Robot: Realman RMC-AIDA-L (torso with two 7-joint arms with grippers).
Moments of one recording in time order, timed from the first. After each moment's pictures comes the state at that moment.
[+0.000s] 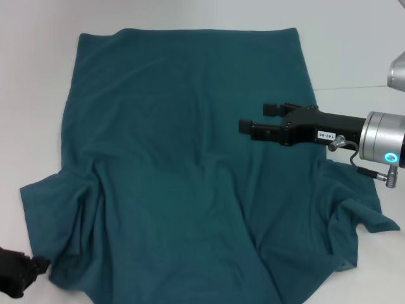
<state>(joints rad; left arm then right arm) -0.25 -2.17 0.79 1.17 2.37 1.42 -1.70 0.51 2.10 -0.99 -0.82 -1.71 -1.16 1.69</state>
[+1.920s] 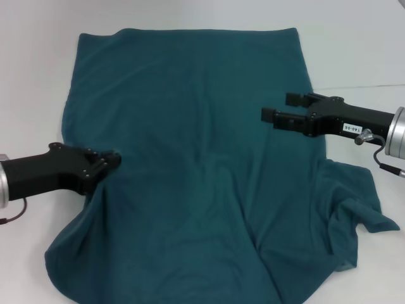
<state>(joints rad) -0.43 -2.17 0.81 1.08 2.02 1.39 -1.68 0.47 2.09 -0.91 -0.86 -1.70 -1.21 1.68</state>
